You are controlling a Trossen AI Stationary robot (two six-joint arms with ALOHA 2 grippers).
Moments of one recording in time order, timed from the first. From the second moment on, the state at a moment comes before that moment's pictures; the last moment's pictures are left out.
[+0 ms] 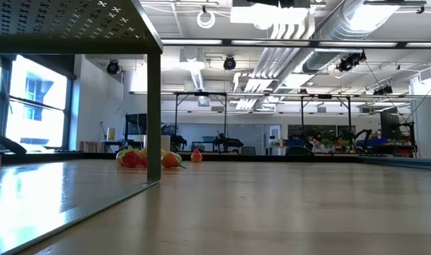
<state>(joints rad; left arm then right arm) -0.73 0.94 1.43 -0.87 -1.19 -0.86 -0.25 1.20 1.18 -0.10 0.00 -0.16</state>
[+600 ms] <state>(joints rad) -0.19 0.88 1.43 -1.13 -0.74 -0.80 -0.40 1.23 1.18 -0.02 0.28 0.08</state>
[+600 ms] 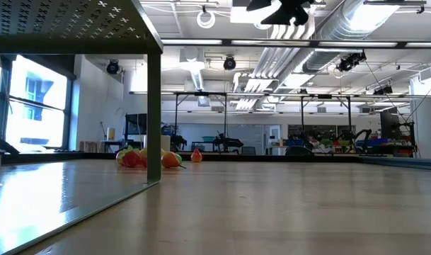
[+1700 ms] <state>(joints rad) 0.60 1.41 1.43 -0.98 0.13 -0.59 -0.68 1.23 1.18 -0.07 0.12 0.10</state>
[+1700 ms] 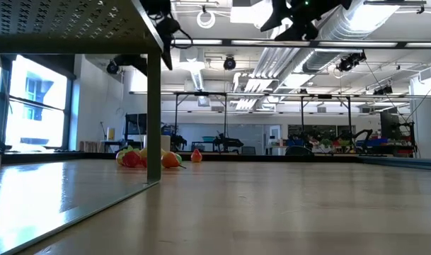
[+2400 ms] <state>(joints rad) 0.45 1.54 1.43 -0.99 -0.02 -0.85 -0.74 1.31 1.18 -0.07 -0.04 0.07</state>
